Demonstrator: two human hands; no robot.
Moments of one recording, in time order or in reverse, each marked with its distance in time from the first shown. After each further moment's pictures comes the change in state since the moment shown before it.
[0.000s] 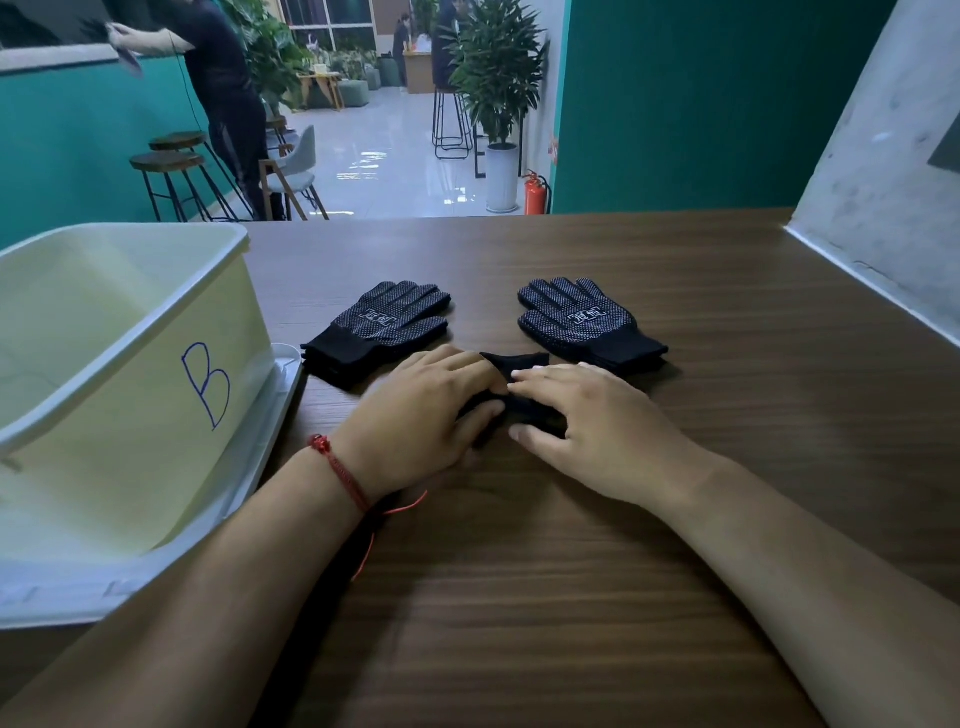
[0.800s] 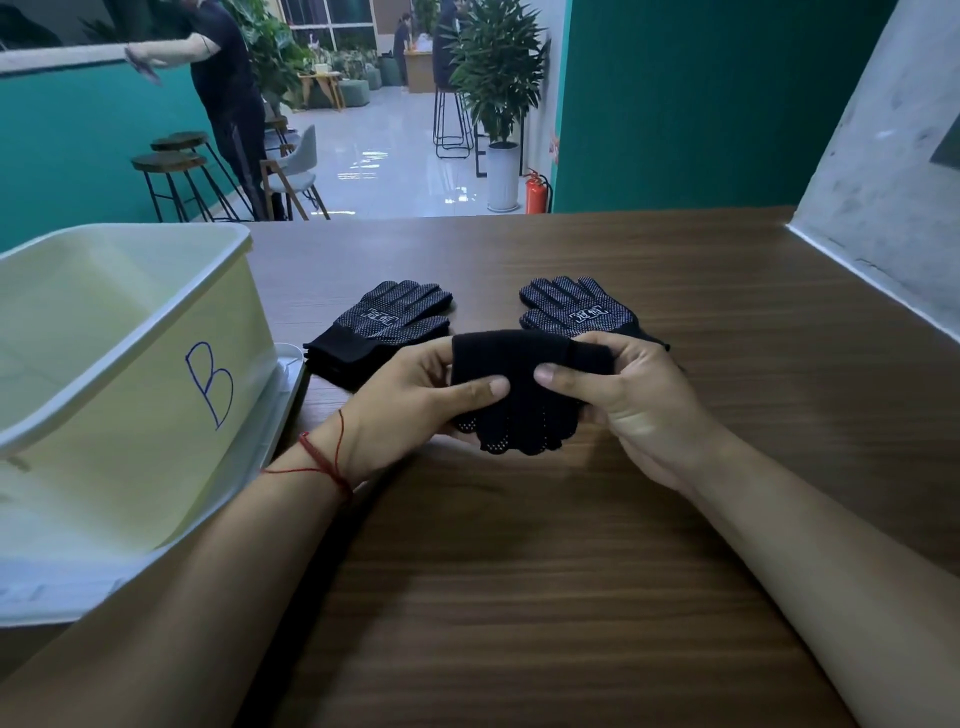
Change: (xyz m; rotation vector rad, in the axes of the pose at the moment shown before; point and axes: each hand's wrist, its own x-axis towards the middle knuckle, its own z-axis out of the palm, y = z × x) left_hand -0.002 0.009 -0.016 -1.233 -0.060 -0.433; right_hand 0.001 0.002 -0.015 1.273 0.175 0.347
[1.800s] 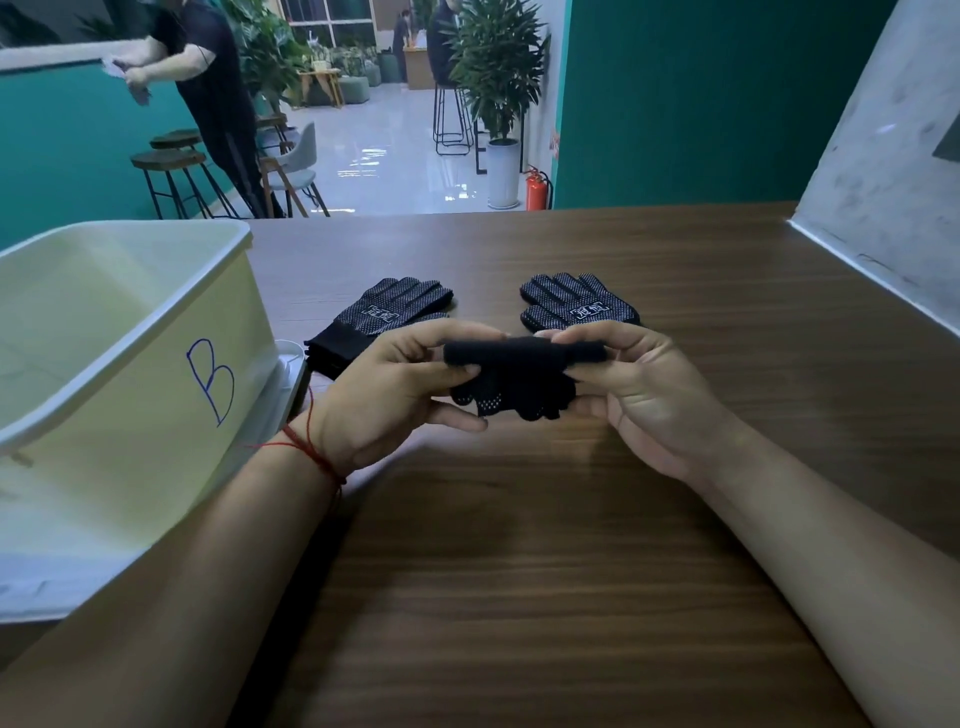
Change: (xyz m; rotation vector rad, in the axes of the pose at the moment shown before) left_hand -0.002 0.007 -0.010 -0.162 0.024 -0.019; right_hand 0.000 -0.003 -0.007 0.155 -0.110 -0.006
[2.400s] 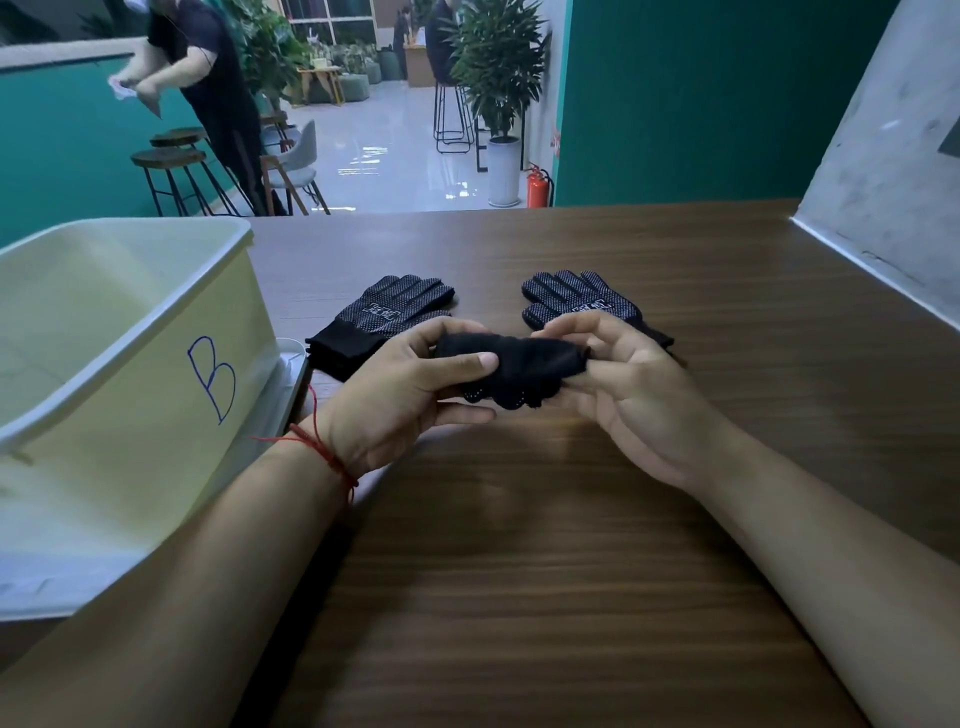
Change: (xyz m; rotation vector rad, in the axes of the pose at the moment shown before) left_hand 0.008 -0.002 0.008 -0.157 0.133 -0.159; right_hand 0.003 0.009 0.006 0.009 0.000 0.024
